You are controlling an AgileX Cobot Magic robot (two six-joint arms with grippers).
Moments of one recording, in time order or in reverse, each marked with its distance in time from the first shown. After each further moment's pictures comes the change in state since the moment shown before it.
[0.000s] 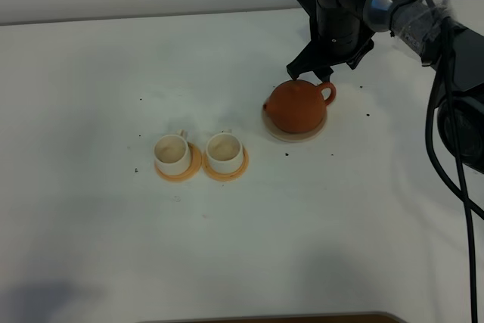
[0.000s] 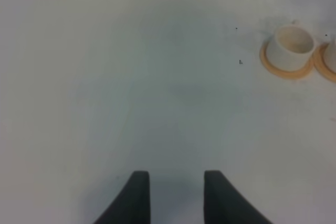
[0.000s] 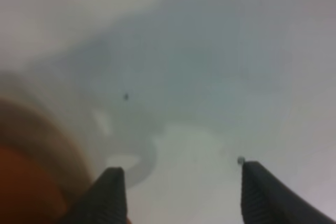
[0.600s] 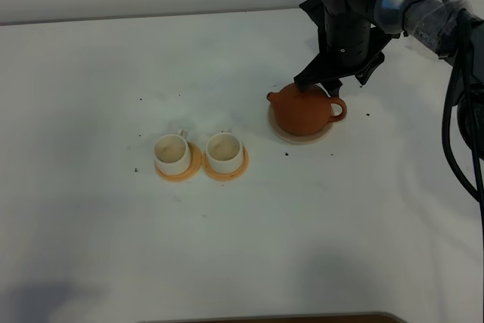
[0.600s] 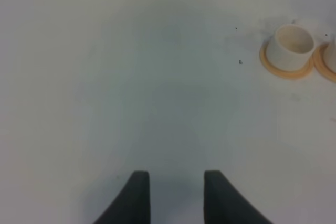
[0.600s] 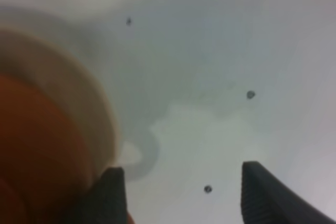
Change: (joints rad) left arm 0.000 0.000 0.001 0.000 0.000 0.000; right arm 0.000 -0.088 0.172 0.033 0.002 0.025
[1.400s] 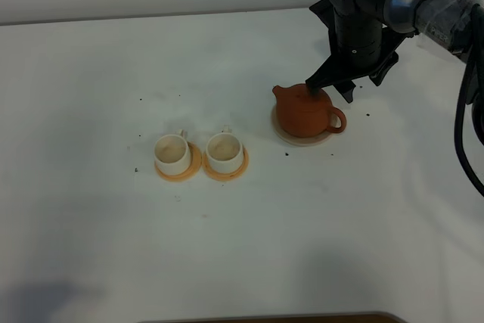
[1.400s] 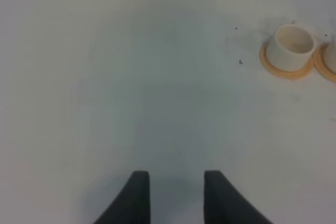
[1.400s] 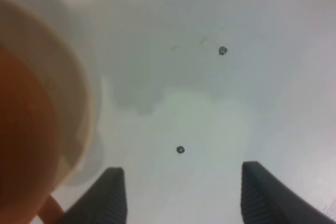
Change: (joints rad) left arm 0.000 0.000 0.000 0.000 0.000 0.000; right arm -0.007 -0.054 0.073 -0.050 0.007 0.005
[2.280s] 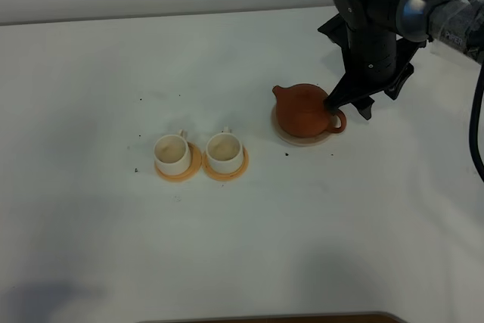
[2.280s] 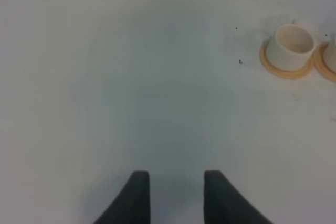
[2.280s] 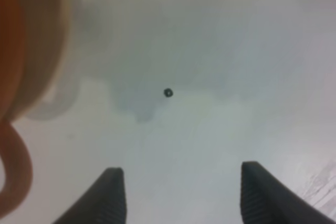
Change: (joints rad) left arm 0.000 0.000 0.000 0.000 0.000 0.000; right arm -0.009 -0.066 0.161 -0.025 -0.028 -0.107
